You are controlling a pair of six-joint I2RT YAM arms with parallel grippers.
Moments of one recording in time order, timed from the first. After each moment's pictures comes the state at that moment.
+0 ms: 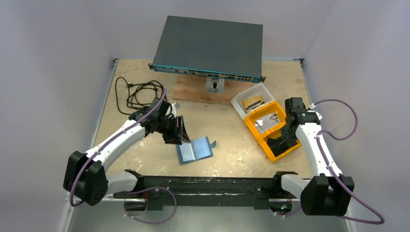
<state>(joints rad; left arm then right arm) -0.47 1.24 0.86 -0.70 0.45 -0.62 -0.03 1.11 0.89 -1.05 0.43 0.90</state>
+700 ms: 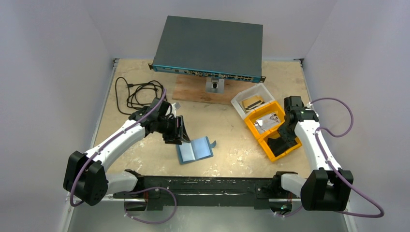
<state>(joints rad) -0.47 1.24 0.86 -0.70 0.45 -0.62 -0.03 1.15 0.89 -1.01 0.37 0.87</state>
